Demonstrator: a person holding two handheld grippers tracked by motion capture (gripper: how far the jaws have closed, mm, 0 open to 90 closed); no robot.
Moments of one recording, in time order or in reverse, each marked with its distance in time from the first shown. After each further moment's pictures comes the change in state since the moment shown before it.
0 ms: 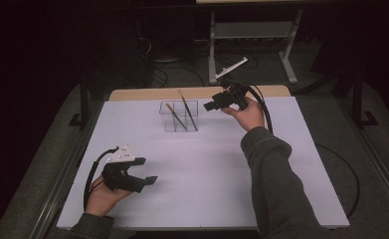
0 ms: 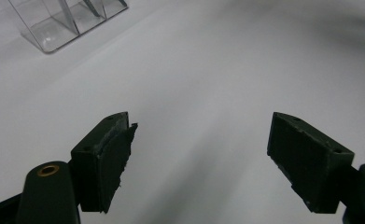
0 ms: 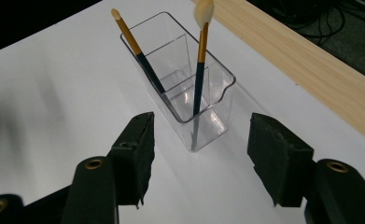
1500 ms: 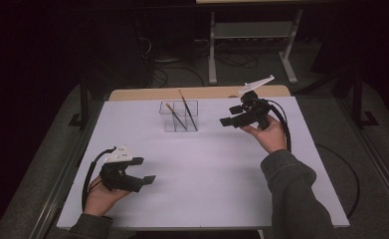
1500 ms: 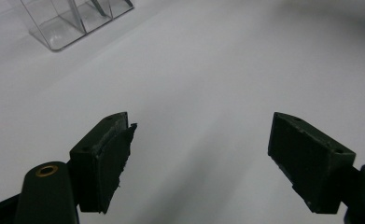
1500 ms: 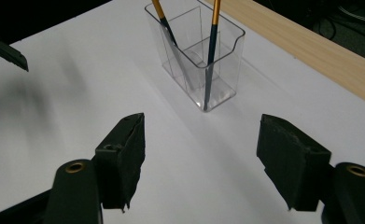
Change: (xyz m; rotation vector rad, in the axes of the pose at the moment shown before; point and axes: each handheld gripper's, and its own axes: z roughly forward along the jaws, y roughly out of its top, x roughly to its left) left arm 0.002 -0.002 -0.003 -0.014 0.009 -0.012; right arm 0.020 -0.063 -0.045 -0.069 -0.008 0.002
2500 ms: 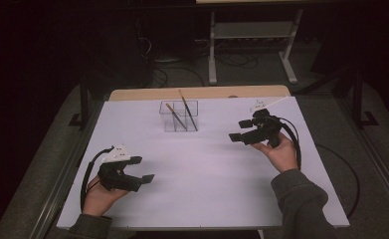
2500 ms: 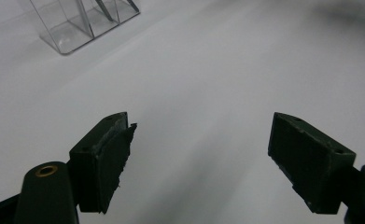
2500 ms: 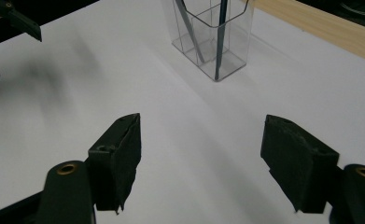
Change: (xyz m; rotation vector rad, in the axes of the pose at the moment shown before) left arm 0.000 0.000 -0.005 -0.026 0.018 -0.001; right arm 0.012 -0.050 -0.016 -0.036 0.011 0.024
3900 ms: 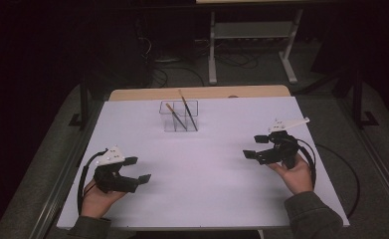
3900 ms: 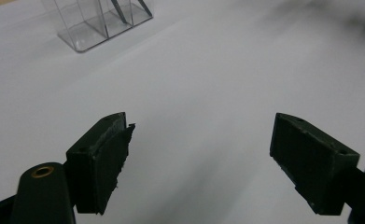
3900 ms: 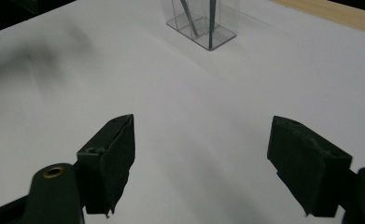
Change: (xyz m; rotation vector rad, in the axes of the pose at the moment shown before) left arm 0.000 -0.011 -0.008 -0.038 0.035 -0.048; right arm 0.013 -0.059 -0.028 -0.051 -0.056 0.026
